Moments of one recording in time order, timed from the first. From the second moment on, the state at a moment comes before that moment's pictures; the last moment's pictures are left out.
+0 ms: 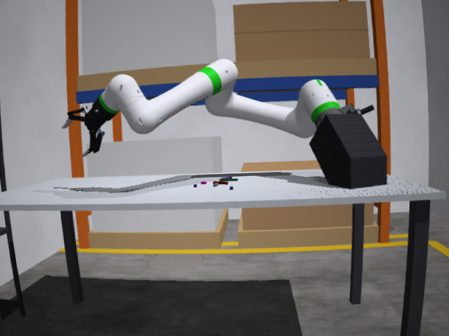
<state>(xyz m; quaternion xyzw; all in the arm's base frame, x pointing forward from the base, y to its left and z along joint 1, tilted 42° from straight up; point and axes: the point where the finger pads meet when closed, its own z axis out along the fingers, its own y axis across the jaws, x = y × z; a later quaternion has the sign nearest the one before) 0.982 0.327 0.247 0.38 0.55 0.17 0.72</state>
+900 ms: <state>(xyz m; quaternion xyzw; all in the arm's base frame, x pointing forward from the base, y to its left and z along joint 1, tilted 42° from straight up) 0.806 0.225 0.160 0.72 0.43 0.24 0.50</state>
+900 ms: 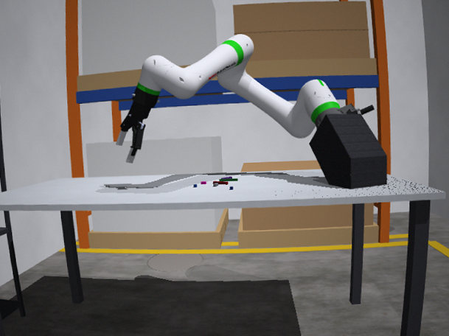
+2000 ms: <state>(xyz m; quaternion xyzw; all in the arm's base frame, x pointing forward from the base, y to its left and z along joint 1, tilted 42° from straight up) 0.532 0.075 0.047 0.91 0.14 0.18 0.33</state>
